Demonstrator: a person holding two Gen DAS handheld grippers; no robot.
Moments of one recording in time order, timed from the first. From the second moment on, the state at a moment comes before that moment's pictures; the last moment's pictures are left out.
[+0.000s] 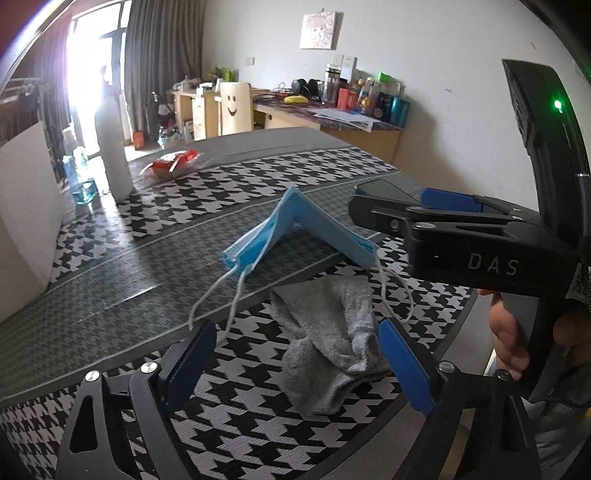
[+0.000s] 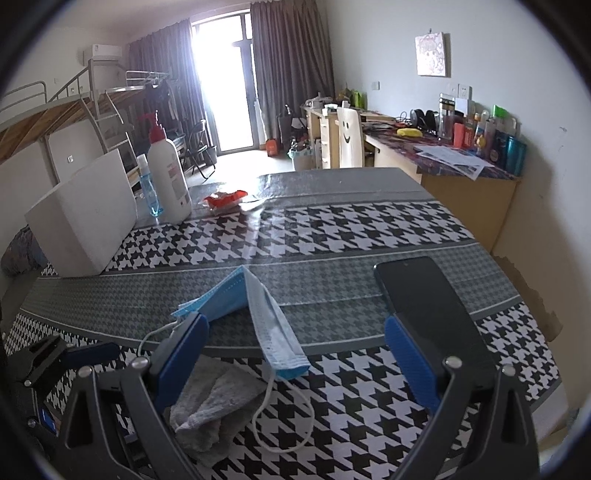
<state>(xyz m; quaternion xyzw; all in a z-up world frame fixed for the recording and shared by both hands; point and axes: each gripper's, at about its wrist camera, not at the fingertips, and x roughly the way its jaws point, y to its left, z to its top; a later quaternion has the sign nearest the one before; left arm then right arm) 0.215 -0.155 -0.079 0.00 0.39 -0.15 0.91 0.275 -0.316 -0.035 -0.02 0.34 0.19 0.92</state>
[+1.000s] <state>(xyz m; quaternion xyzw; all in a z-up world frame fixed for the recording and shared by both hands) 0.229 -0.169 -0.097 0.00 0.42 -0.19 0.89 0.295 -0.294 -0.058 -0.05 0.38 0.21 0.90</state>
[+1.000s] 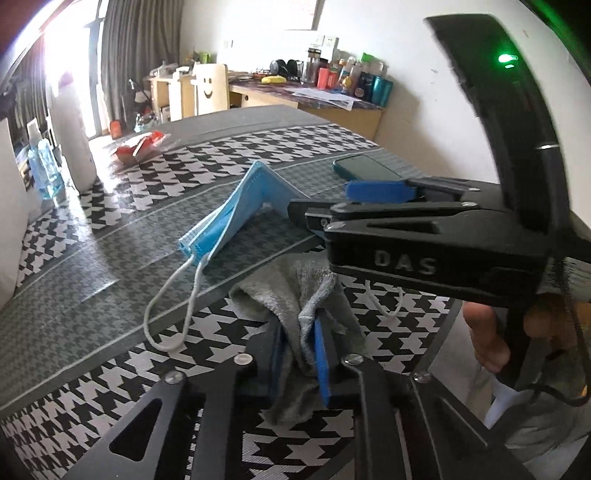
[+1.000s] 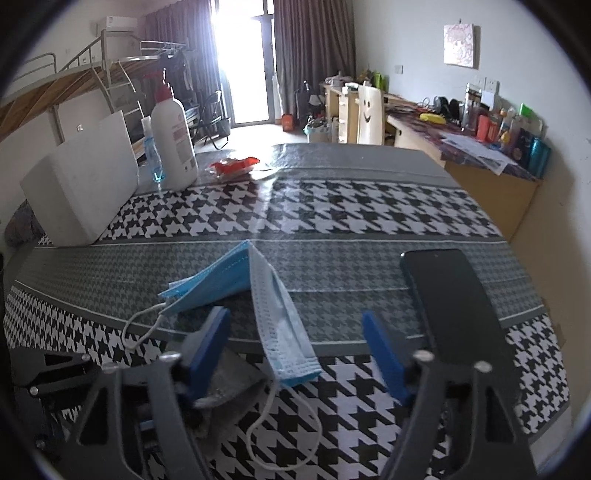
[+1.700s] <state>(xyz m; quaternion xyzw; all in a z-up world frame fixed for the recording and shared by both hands) 0.220 -0.156 -0.095 0.00 0.42 -0.20 0.88 0.309 -0.285 -0.076 -0.04 0.43 0.21 0.88</state>
